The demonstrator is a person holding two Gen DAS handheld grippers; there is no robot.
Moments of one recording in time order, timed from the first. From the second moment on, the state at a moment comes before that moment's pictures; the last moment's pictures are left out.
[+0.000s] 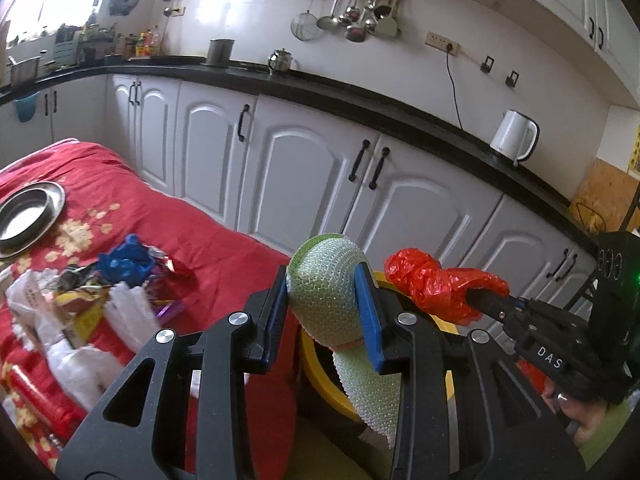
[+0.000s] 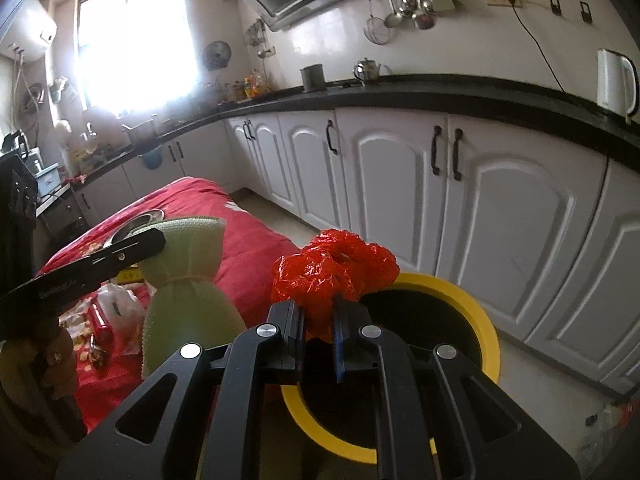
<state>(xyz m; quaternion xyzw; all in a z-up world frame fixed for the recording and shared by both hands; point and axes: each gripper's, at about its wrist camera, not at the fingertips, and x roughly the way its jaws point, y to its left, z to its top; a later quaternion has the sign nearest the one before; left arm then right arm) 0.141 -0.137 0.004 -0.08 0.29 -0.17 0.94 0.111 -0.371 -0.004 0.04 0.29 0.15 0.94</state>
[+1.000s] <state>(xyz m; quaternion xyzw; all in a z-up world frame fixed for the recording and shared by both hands) 0.190 -0.204 -0.055 -0.05 0.35 -0.18 0.92 0.129 -0.427 -0.054 0.13 0.35 0.11 0.92</state>
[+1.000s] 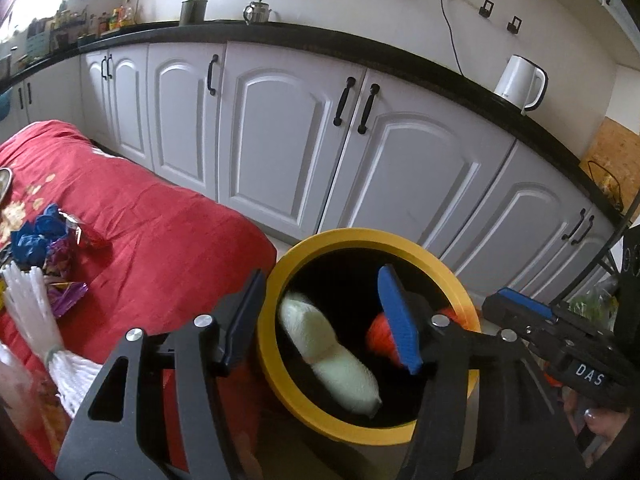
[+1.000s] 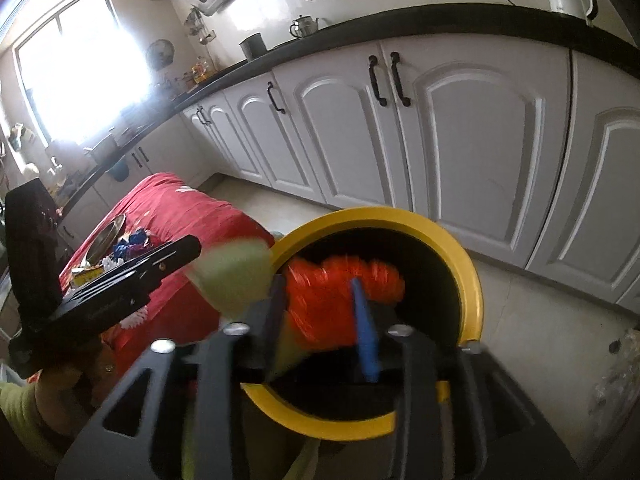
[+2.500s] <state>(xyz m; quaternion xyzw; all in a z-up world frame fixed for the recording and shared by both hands) 0.107 -0.043 0.004 -0.11 0.25 -0.01 0.96 0.081 -0.277 0.011 -0.03 0.24 0.26 0.93</state>
